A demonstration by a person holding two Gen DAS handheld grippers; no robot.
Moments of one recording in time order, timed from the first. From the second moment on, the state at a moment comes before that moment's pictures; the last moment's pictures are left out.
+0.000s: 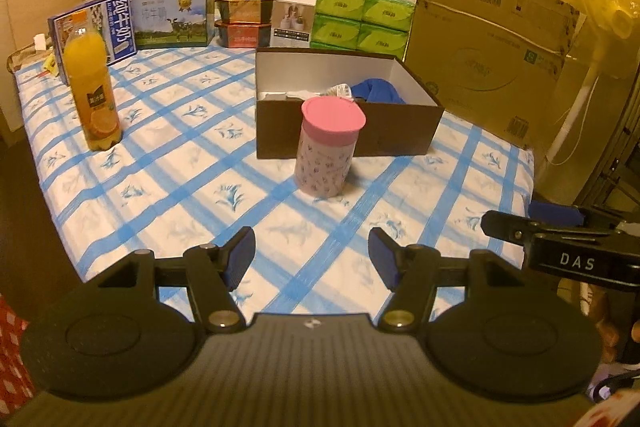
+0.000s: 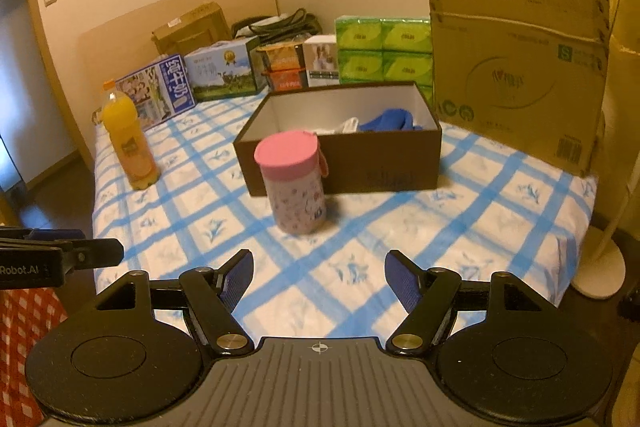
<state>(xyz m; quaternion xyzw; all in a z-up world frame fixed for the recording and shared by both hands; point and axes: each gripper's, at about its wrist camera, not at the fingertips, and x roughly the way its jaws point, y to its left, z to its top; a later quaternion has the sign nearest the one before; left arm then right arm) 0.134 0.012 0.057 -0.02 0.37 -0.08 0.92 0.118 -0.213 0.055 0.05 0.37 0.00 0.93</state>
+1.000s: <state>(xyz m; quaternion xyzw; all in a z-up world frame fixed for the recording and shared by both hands) 0.047 0.002 0.013 0.00 0.38 -0.06 0.92 0.039 -0.195 0.020 0.05 0.39 0.02 0.92</state>
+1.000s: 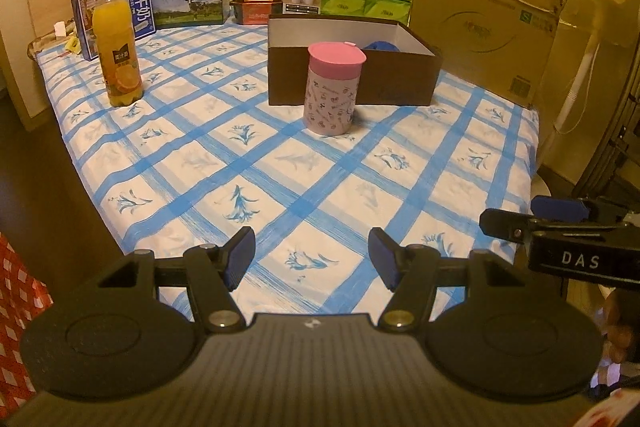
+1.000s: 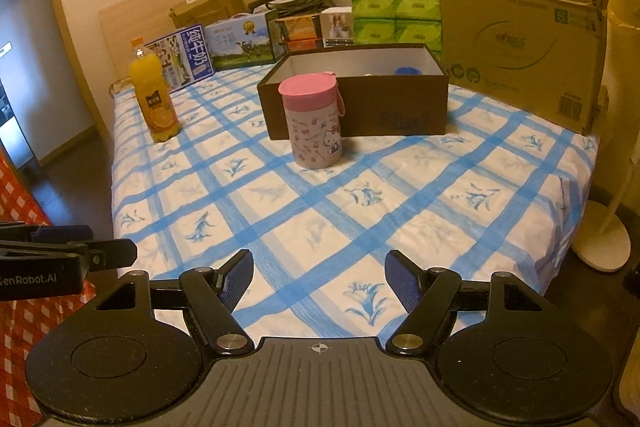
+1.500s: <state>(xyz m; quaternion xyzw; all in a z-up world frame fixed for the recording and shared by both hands) 0.039 -0.002 0.002 0.00 0.39 -0.06 0.92 0.029 -0.197 0.014 0.05 0.39 0.02 0.92</state>
